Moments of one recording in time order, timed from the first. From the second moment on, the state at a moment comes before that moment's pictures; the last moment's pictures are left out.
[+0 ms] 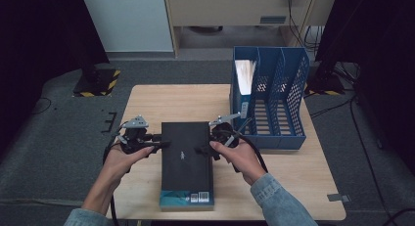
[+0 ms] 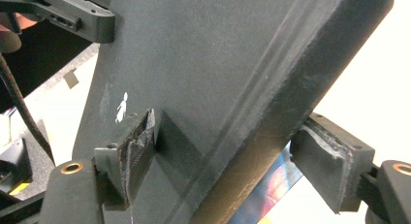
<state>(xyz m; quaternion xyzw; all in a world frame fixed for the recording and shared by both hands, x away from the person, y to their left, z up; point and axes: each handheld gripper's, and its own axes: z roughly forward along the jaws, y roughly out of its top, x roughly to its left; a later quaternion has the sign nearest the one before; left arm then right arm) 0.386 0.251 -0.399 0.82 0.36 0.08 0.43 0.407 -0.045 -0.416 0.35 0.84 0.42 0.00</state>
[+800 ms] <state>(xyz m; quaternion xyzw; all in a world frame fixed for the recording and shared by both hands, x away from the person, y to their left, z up) 0.387 0.256 -0.382 0.82 0.36 0.10 0.43 0.414 -0.040 -0.392 0.34 0.84 0.42 0.03</state>
